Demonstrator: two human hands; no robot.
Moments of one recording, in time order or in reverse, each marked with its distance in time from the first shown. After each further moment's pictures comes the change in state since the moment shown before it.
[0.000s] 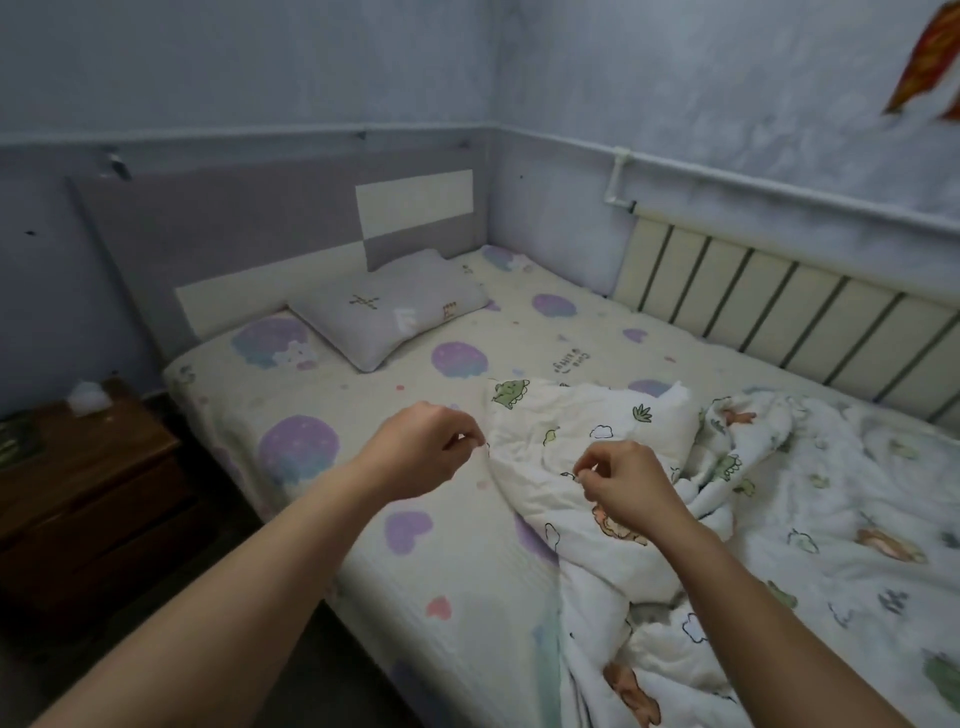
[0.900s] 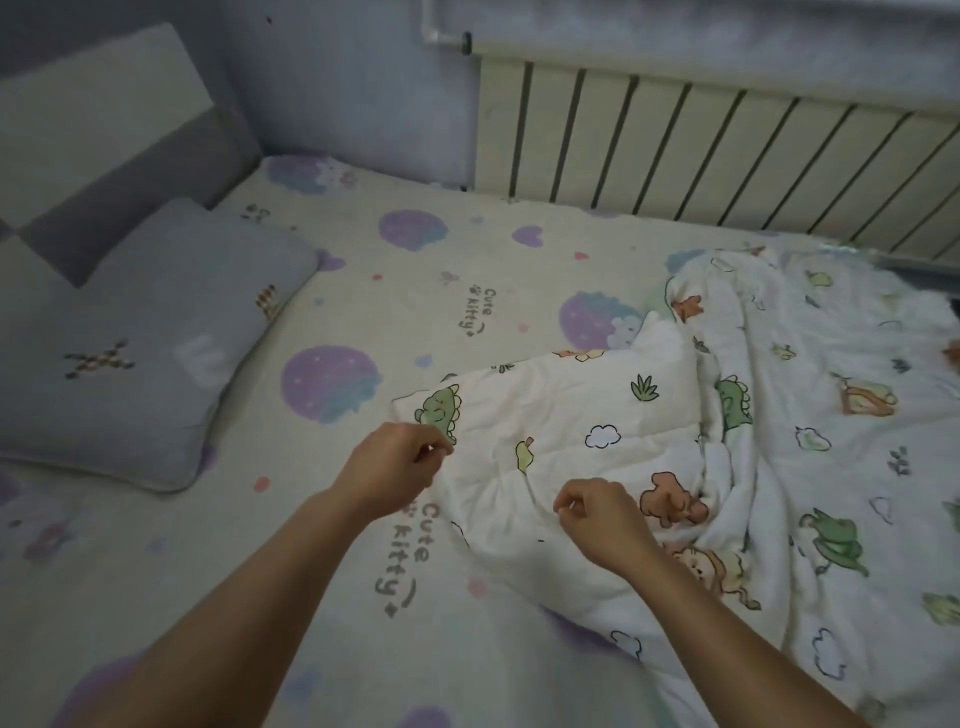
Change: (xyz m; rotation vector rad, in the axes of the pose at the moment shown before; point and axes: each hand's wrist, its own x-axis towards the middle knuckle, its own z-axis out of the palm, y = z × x) left_hand 0.429 -0.231 0.135 -0.159 -0.426 0.163; right_hand 0.323 0.052 0.153 0.015 0.003 0.565
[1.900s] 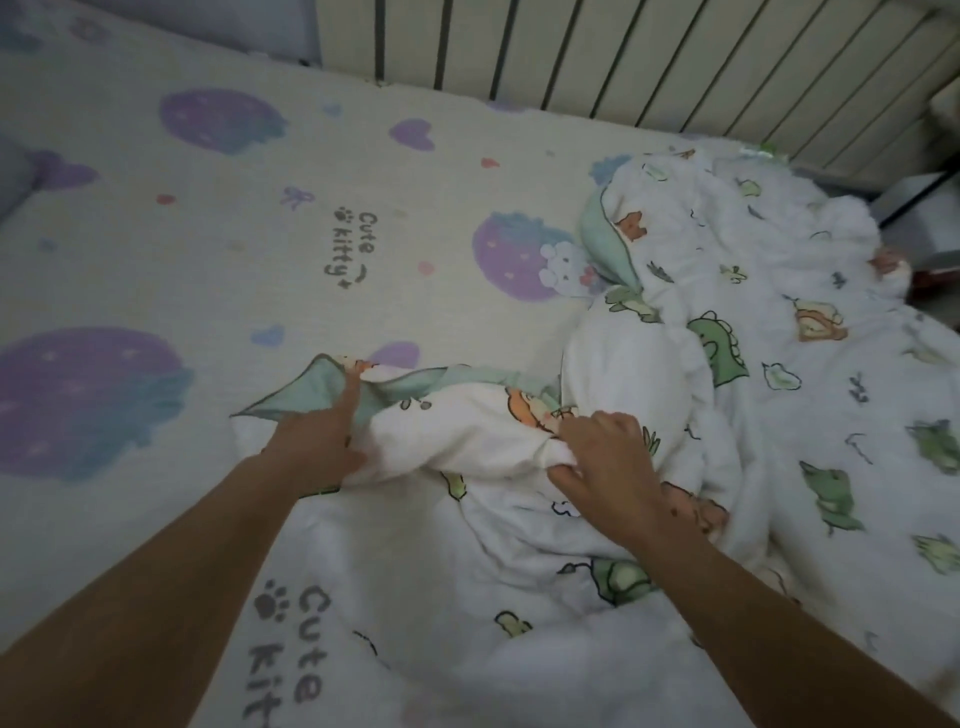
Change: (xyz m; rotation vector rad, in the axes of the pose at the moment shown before) left_hand 0.261 -0.134 0.170 0.340 -0.322 0.046; right_hand 0.193 0.126 0.065 -0.451 0.484 -0.282
